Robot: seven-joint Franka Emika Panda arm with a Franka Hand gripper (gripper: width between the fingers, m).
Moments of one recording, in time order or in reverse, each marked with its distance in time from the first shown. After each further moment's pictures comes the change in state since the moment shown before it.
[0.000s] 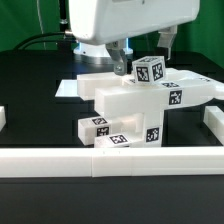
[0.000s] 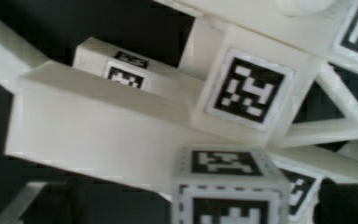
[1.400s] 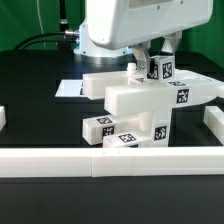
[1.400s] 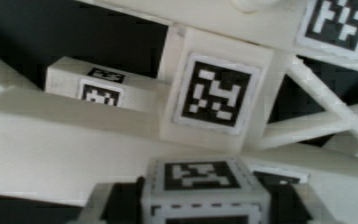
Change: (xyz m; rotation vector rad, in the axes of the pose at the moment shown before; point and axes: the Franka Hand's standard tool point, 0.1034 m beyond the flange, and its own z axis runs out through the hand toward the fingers) arm 0.006 -0.020 0.007 0.012 -0.046 0.034
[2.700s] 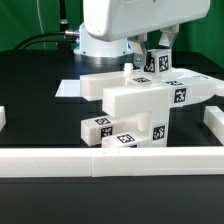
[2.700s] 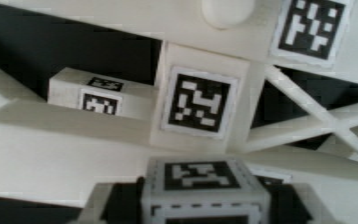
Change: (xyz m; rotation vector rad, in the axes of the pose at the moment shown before) arm -0.007 -0.003 -0.007 0.000 -0.004 0.015
